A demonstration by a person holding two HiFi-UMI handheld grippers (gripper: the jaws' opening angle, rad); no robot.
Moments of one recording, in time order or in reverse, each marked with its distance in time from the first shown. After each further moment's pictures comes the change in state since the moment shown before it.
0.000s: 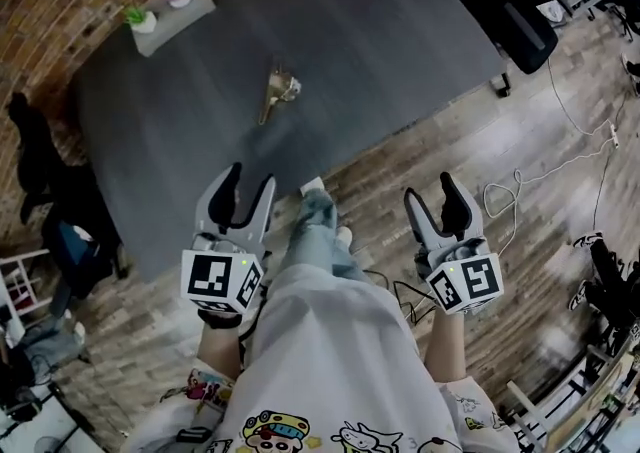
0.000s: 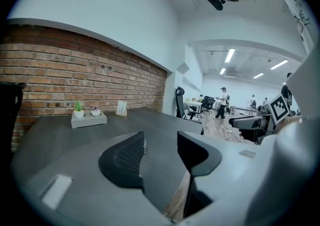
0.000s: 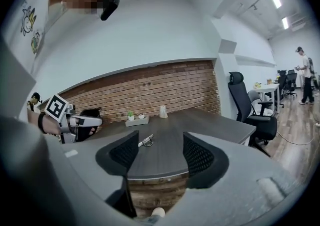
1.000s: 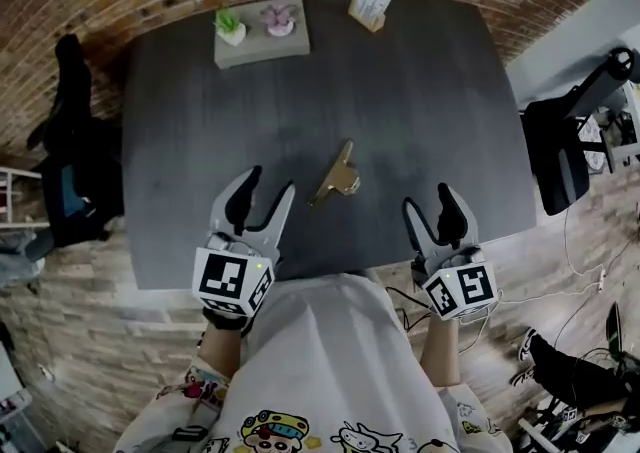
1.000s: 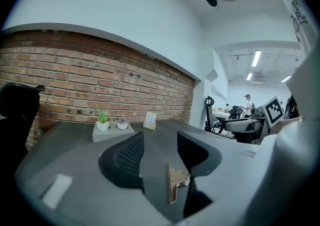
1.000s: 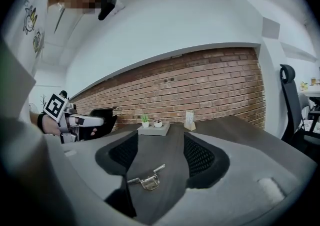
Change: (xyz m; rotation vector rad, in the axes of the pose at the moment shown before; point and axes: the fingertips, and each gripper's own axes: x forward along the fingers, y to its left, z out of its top) left arm 0.069 0.133 0.061 -0.095 -0.107 0.266; right arm 0.235 0.021 0.082 -0.120 0.028 0.339
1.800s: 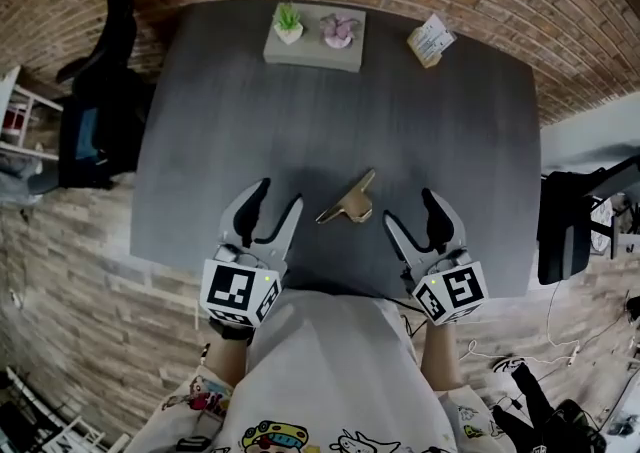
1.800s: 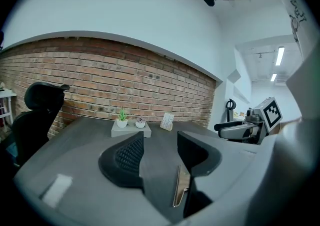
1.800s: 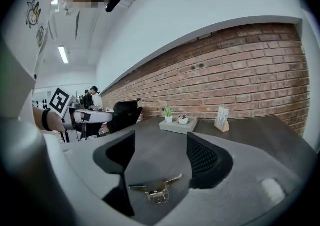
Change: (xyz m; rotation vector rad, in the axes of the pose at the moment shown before) left arm -0.009 0.023 0.002 -0.100 -0.008 0.241; right arm 0.083 0.035 0.007 -0.094 0.125 0.359
